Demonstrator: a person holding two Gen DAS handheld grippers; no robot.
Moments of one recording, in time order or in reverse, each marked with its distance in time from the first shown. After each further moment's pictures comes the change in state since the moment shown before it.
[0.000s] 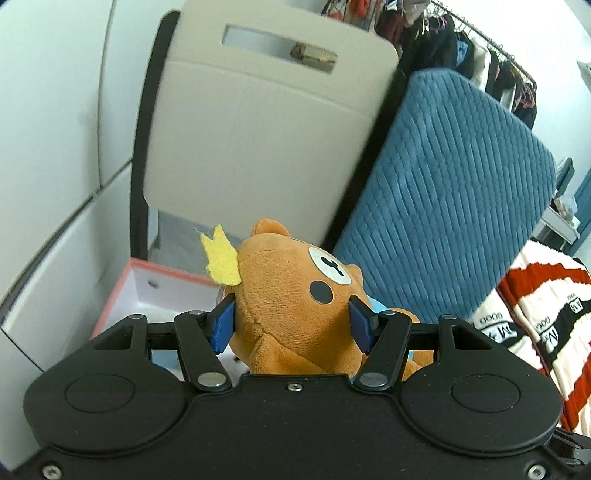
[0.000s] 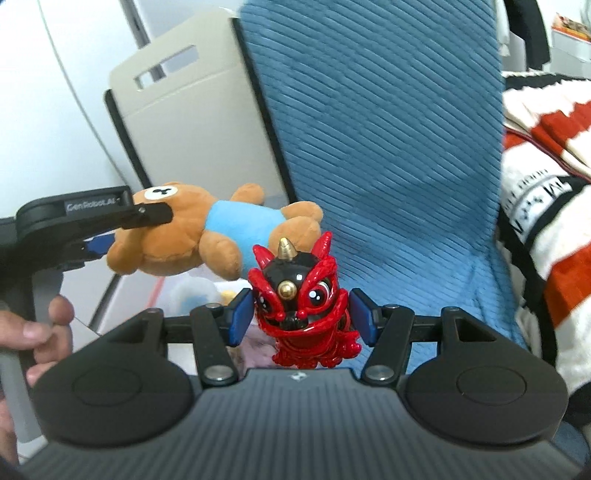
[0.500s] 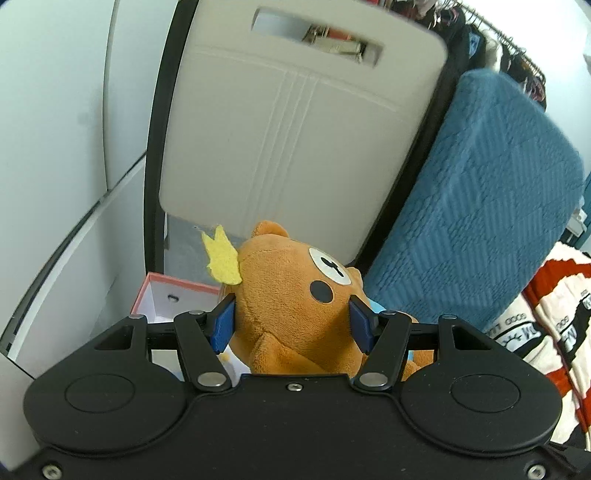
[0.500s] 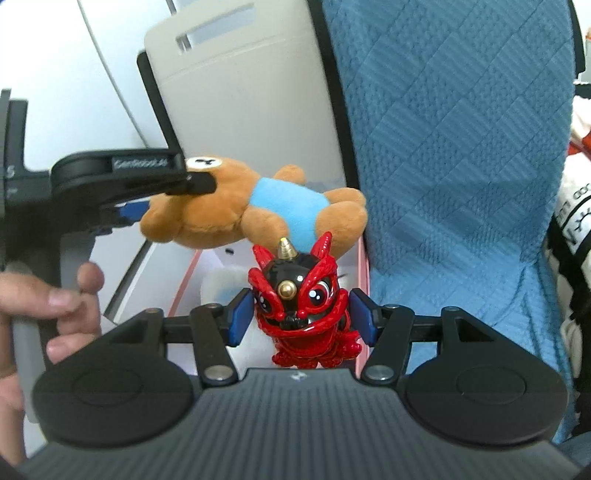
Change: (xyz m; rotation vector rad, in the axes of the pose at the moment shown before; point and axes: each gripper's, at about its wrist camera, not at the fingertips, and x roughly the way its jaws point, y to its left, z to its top) left arm 0.050 0.046 0.020 0.011 0.049 0.014; right arm 0.061 0.060 -0.009 -0.048 0.084 0.030
